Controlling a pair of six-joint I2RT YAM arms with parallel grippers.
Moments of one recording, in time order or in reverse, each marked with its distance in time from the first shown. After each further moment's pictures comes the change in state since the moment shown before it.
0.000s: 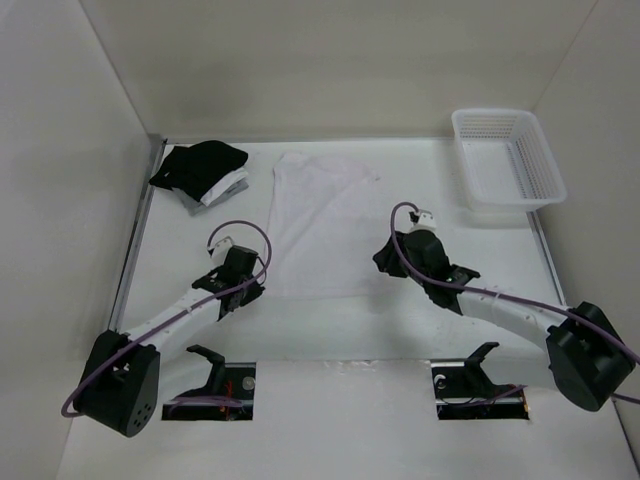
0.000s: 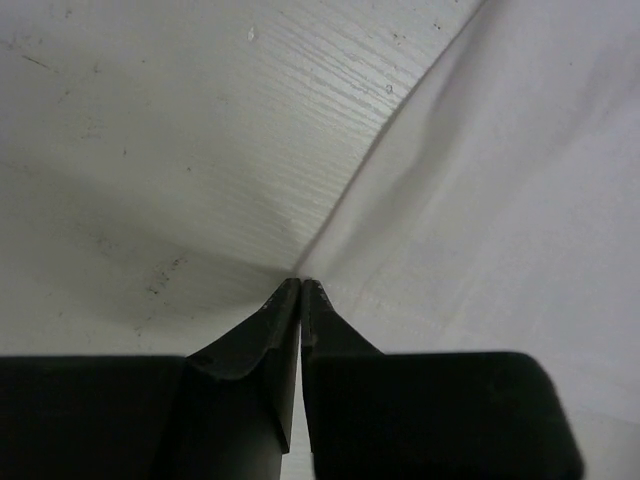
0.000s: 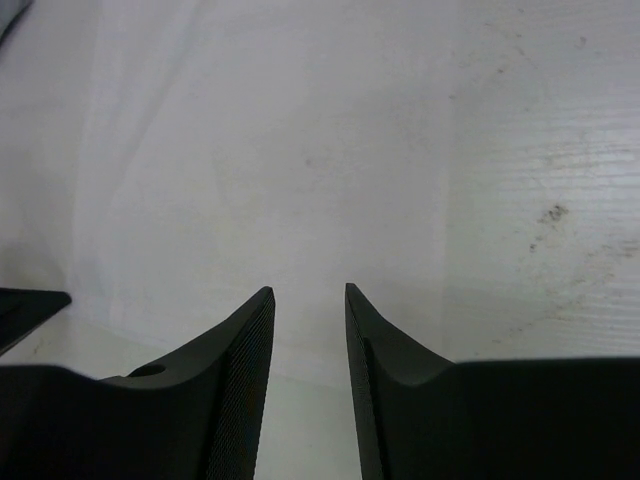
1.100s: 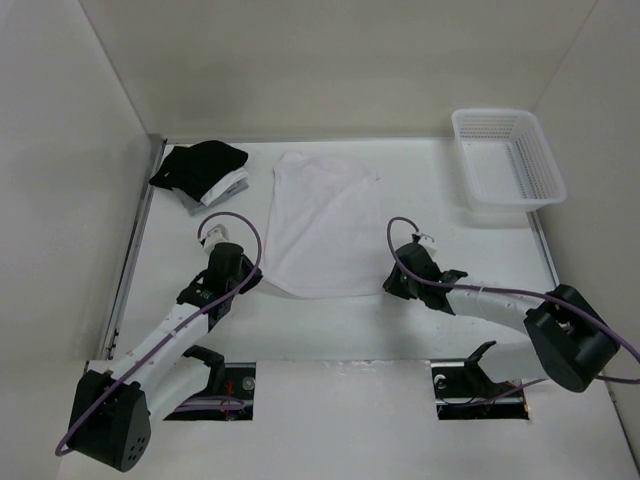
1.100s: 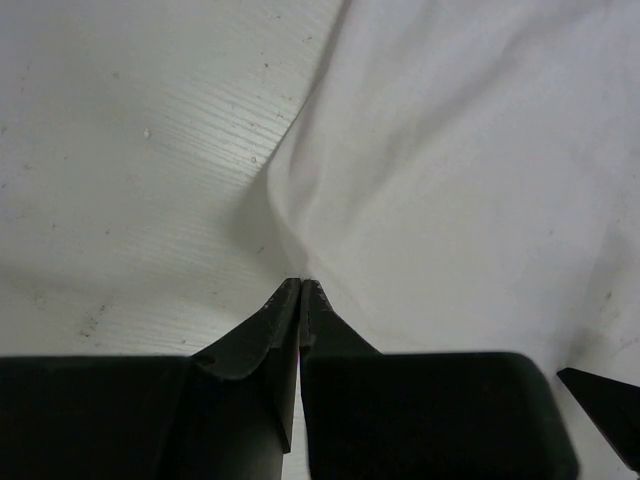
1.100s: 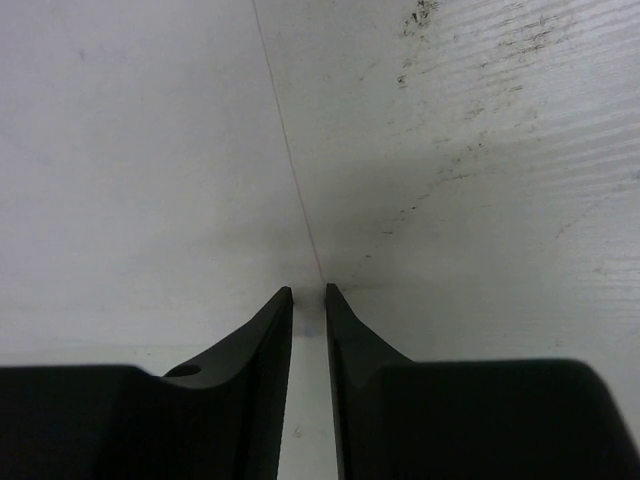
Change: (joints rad) left arm 0.053 -0.195 -0.021 0.119 0.078 0.042; right arm 0.014 0.110 -0.048 -0.182 0.033 0.209
